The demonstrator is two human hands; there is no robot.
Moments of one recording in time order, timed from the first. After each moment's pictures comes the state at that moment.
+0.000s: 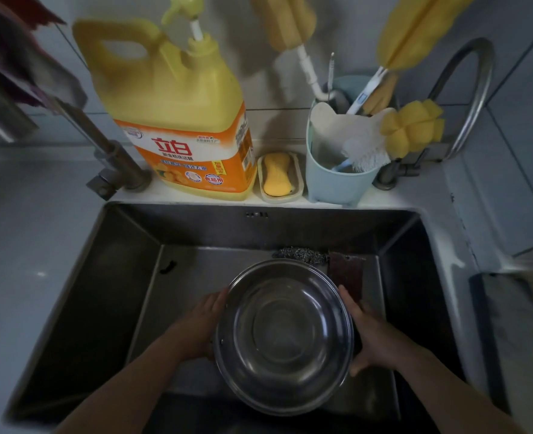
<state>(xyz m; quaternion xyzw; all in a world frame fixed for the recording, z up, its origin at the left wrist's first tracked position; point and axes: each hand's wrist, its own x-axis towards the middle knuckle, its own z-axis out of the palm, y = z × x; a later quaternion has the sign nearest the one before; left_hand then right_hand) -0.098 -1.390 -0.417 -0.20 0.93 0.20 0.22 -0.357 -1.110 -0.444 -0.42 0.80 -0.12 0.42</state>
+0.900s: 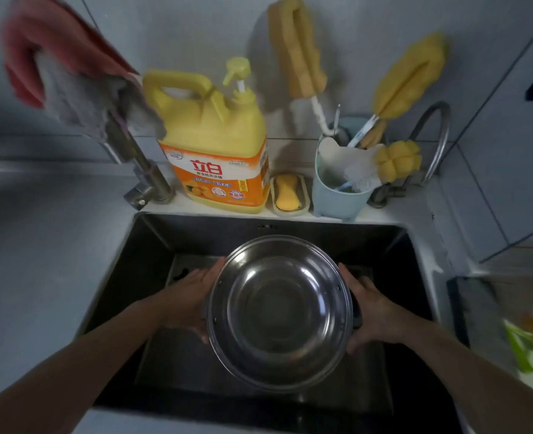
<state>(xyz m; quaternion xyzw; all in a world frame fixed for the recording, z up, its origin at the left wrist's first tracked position) -0.099 -1.433 -0.319 -0.14 0.95 0.20 0.19 -0.360 -1.136 -0.335 -0.43 0.79 -0.17 0.40</state>
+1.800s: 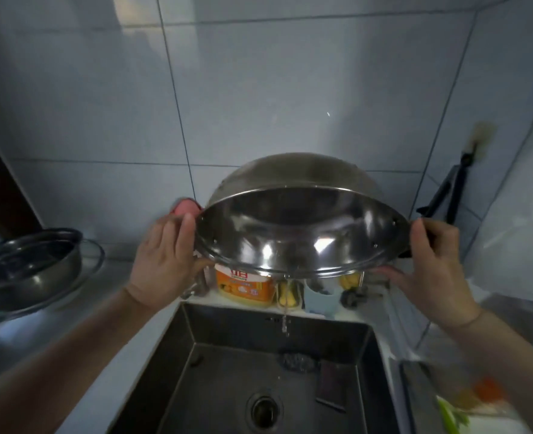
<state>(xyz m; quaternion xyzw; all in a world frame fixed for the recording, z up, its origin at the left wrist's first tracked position) -0.063 -1.378 0.009 -0.12 0.83 -0.28 -0.48 -0.348 -1.097 0.002 -0.56 0.64 -0.31 -0.42</state>
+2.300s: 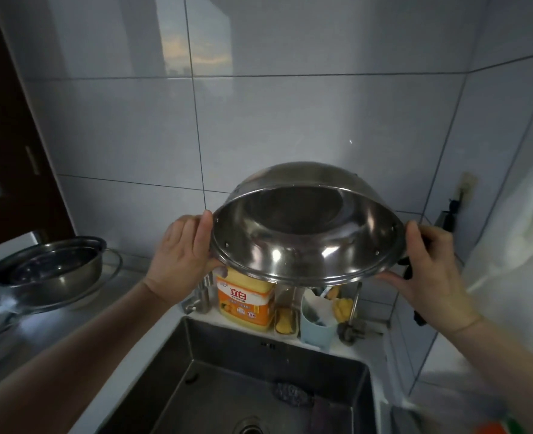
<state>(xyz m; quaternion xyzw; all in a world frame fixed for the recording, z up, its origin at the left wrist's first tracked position) -0.090 -1.340 0.055 -0.16 0.82 -0.30 -0.46 -0.392 -1.088 0.051 -0.59 0.60 -0.31 -0.43</state>
